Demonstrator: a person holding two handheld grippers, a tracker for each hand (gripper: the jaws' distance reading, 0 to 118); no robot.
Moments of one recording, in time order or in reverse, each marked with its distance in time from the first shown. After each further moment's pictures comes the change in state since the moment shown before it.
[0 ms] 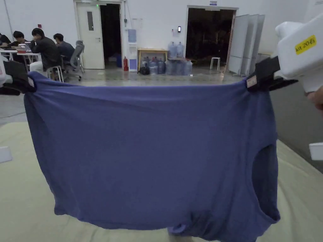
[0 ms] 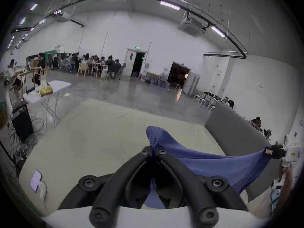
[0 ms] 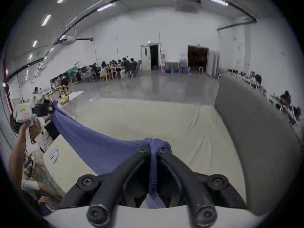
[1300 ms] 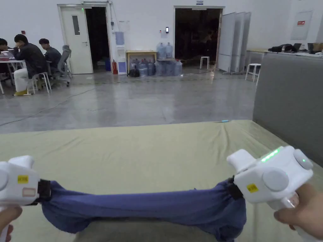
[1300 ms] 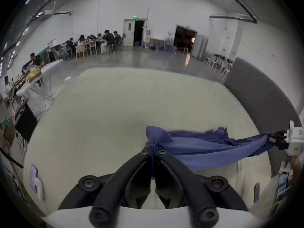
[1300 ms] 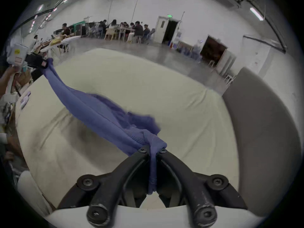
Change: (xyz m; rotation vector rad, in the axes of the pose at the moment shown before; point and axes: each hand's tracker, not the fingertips) left arm -0.039 -0.213 -0.152 -0.401 0.082 -0.129; right arm 0.026 -0.231 -0.209 -0.322 -0.008 0.282
